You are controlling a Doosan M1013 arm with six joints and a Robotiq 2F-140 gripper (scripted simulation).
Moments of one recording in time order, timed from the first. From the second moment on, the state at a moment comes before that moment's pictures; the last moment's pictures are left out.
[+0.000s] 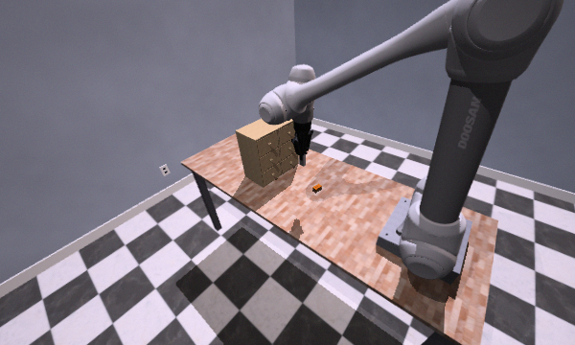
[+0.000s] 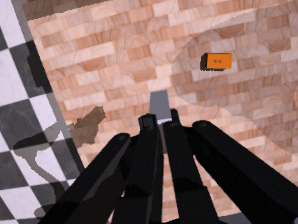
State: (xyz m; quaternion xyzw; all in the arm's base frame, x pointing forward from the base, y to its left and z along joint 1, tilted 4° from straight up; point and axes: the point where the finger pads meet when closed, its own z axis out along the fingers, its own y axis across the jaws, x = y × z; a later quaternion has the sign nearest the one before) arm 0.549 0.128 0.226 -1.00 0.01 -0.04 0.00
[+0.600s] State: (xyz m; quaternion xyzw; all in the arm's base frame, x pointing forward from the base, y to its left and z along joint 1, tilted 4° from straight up) arm 0.581 0.129 0.199 -0.98 0.00 -0.22 0.01
